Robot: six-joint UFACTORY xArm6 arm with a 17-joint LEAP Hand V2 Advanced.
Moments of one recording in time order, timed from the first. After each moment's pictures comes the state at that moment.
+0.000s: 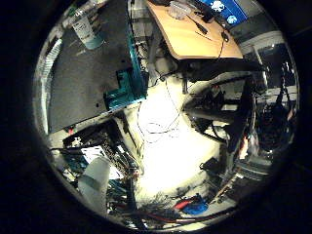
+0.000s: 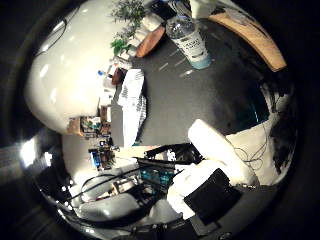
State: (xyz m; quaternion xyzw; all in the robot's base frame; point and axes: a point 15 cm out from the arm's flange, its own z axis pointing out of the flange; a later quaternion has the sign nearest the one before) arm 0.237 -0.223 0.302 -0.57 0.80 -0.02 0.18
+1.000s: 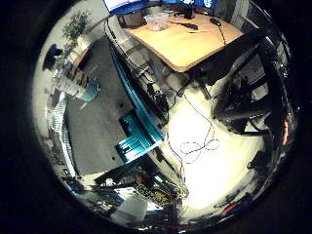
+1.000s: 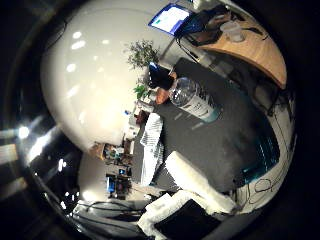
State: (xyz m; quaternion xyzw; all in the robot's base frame) arm 0.268 -0.298 0.280 -0.45 0.81 -0.07 0.36
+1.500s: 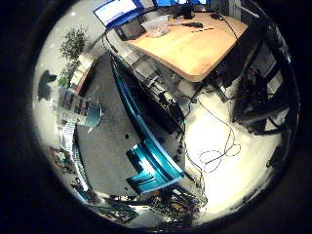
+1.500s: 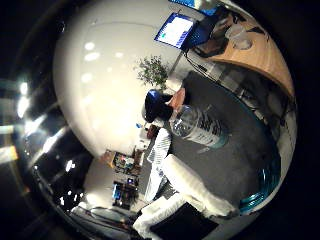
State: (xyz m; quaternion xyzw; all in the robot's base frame) arm 0.309 -0.332 0.259 -0.41 0.80 -0.07 0.44
